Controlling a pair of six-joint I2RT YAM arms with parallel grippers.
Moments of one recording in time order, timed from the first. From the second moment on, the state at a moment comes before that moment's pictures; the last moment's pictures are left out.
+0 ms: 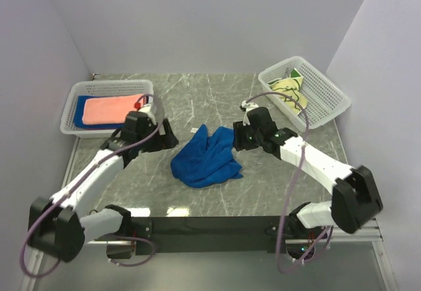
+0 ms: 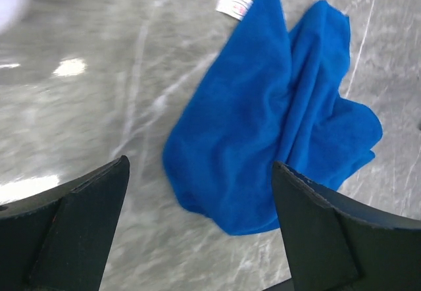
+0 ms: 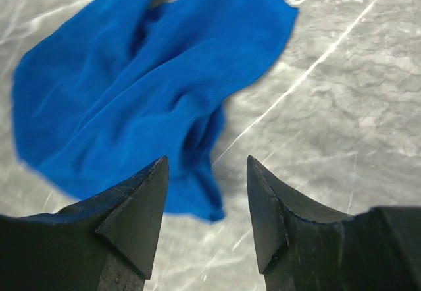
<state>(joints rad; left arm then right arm) -0.32 1.06 0.75 -0.40 0.12 -0.50 0.57 1.29 0.89 -0.37 -0.02 0.28</state>
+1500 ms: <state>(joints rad) -0.64 1.84 1.13 -0.34 -0.36 -0.73 0.49 1.91 1.19 -0.24 0.18 0.31</state>
